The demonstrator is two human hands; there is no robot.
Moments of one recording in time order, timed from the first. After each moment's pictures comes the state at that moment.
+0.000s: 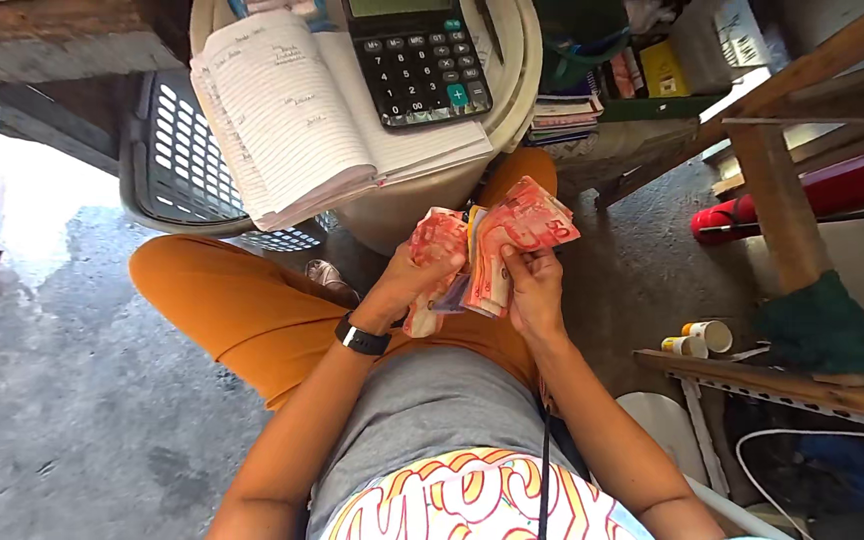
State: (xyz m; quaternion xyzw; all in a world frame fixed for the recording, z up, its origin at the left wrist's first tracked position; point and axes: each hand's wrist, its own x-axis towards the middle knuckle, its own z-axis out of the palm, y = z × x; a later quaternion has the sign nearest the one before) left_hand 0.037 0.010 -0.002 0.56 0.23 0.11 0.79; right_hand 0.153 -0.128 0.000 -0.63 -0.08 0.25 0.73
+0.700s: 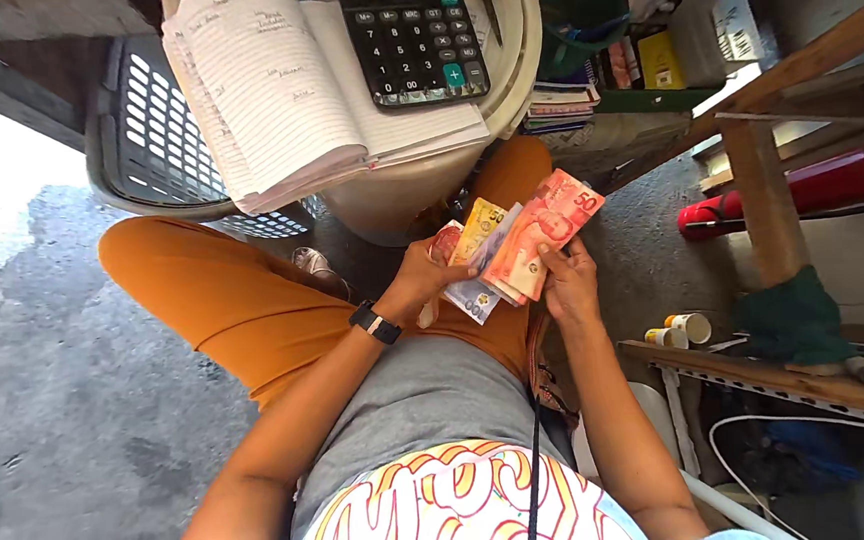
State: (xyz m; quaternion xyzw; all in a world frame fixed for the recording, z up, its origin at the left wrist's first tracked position) left_hand 0.065 -0.008 -0.035 0.63 0.28 0.05 0.72; right_hand 0.205 -0.179 -0.030 -0.65 -0.03 0.26 0.71
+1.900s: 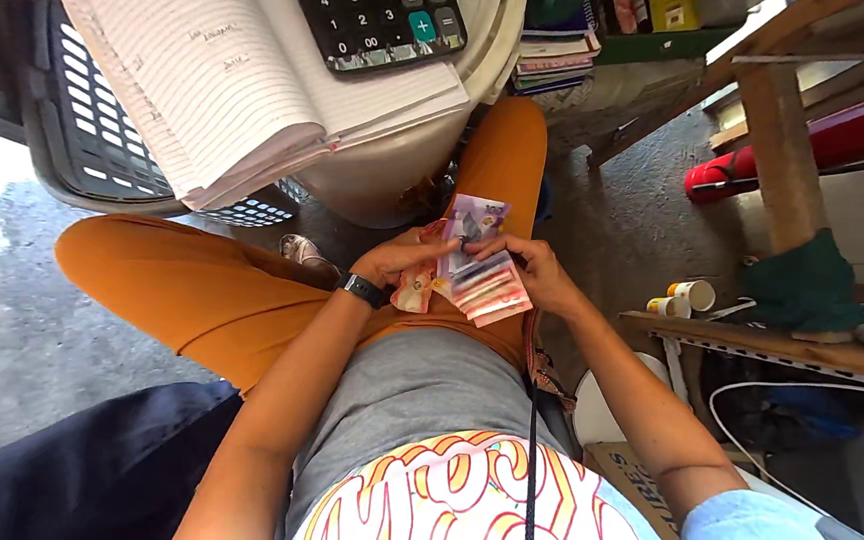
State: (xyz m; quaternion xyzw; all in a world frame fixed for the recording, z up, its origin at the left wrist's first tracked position) left_hand 0.082 0.027 -0.063 0.53 0.20 -0.15 0.81; right_hand 0.215 -0.180 -0.040 -0.64 -0.49 0.32 0.51
